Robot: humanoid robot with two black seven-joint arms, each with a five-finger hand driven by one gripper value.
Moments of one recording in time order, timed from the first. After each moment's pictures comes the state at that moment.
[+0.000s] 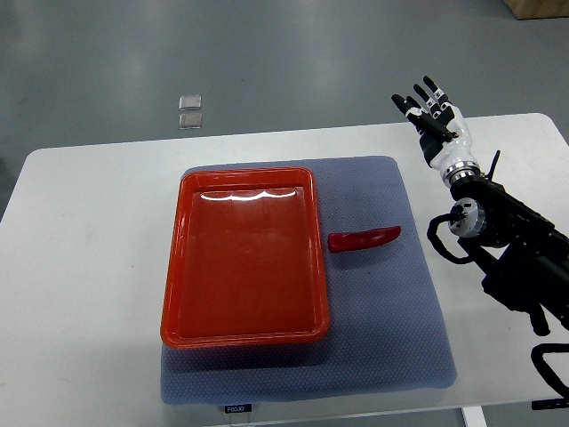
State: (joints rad) left arm -0.06 0.00 -0.05 -0.09 0.12 -0.15 0.04; right arm 0.71 -0.12 0.89 0.65 -0.23 -0.04 0.43
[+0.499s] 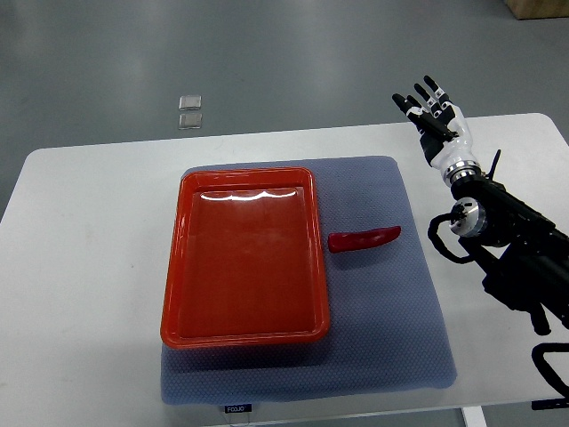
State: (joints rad) left arm -0.06 0.00 -0.05 -0.09 0.12 -0.15 0.04; right arm 0.71 -0.12 0.89 0.65 -0.23 -0.04 0.43
